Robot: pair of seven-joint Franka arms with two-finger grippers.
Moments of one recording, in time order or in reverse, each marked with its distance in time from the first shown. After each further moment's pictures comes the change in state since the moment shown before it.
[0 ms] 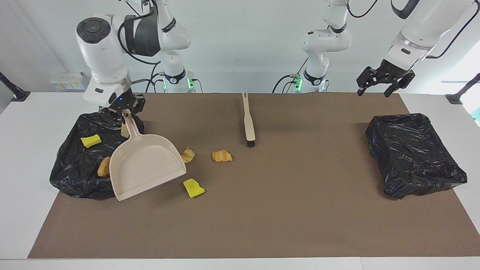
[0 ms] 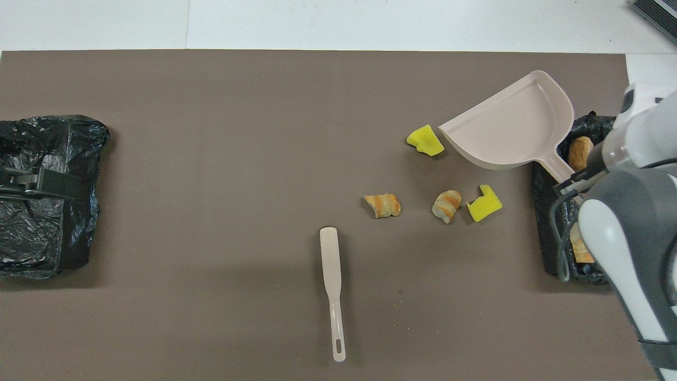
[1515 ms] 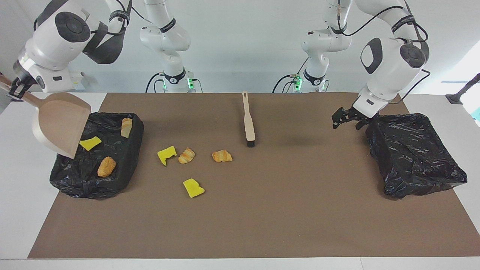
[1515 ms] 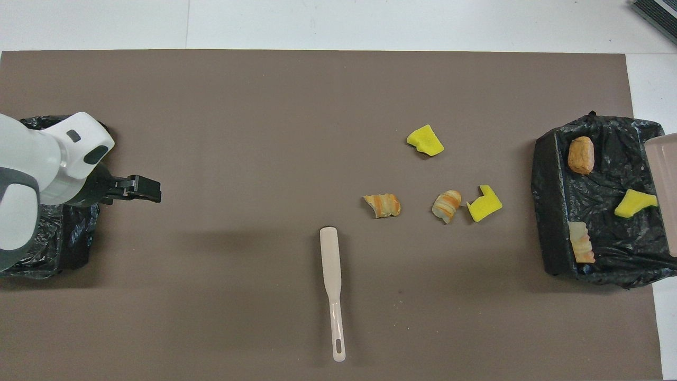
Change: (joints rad) left arm 0.001 0.057 -0.025 -0.299 -0.055 0.329 -0.007; right arm -0.254 -0.054 -0.015 0.045 -0.832 0.053 -1.342
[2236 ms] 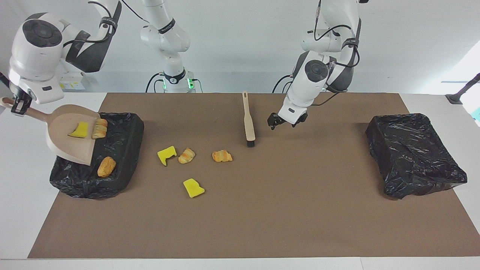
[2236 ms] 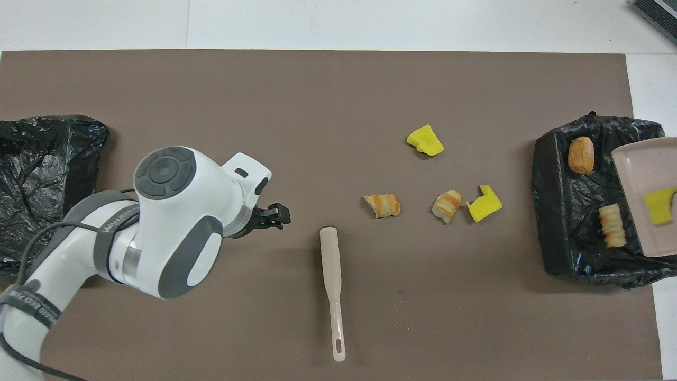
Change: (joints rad) left arm -0.051 0.091 -0.325 -0.101 -0.023 0.168 -0.507; right arm -0.082 0.061 0.002 -0.014 0.102 0.124 -0.133
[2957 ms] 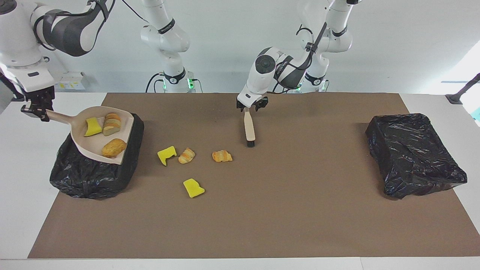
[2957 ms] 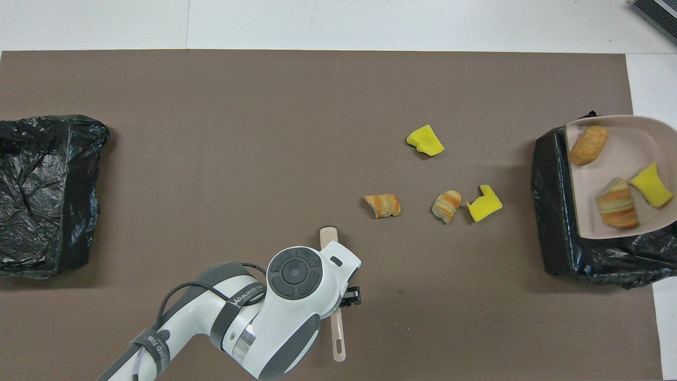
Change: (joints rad) left arm -0.089 0.021 -0.281 -0.168 -0.094 0.129 -0.234; right arm -0.084 0.017 -0.014 0.089 0.516 0.019 -0.143
